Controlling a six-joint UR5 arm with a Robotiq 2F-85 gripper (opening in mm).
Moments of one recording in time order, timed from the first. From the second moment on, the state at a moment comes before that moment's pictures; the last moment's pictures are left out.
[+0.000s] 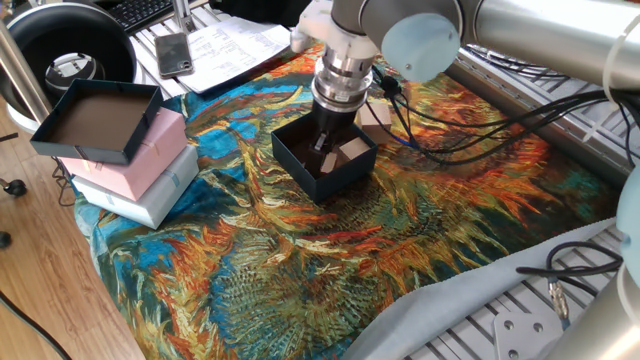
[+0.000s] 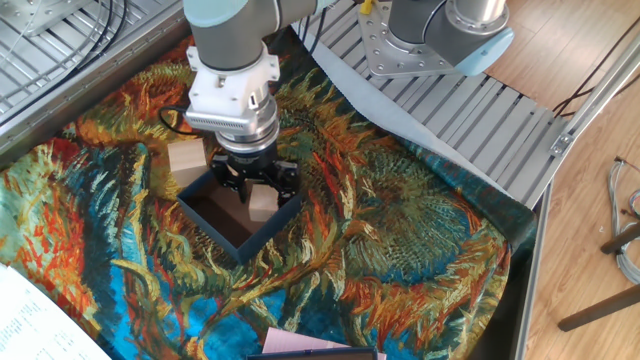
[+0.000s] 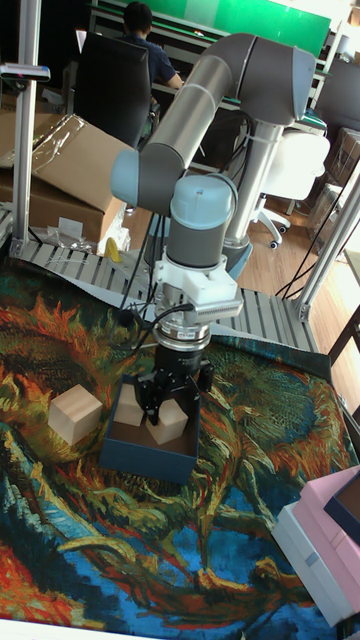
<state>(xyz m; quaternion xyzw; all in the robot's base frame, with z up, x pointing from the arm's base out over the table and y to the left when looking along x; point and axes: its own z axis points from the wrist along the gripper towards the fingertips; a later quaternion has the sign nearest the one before) 0.542 0.028 0.035 -0.25 0.97 0.04 0.06</state>
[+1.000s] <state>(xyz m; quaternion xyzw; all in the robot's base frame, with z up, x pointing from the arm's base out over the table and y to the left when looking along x) 0.541 0.013 0.034 -0.28 0.96 0.04 0.05</state>
